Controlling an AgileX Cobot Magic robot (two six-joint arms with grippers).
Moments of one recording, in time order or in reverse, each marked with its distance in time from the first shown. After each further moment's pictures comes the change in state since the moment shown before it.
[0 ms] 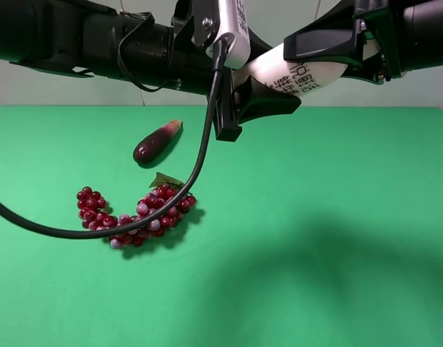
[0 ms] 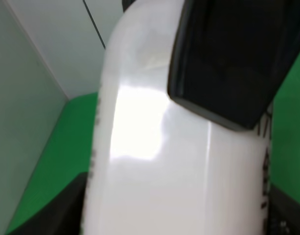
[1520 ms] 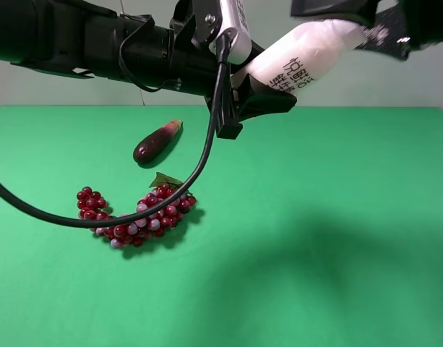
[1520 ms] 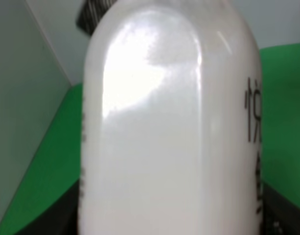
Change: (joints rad) left arm 0.000 0.002 0.000 0.000 -0.024 -0.036; right arm 0.000 -0.088 -0.005 -0.009 -0.145 0.007
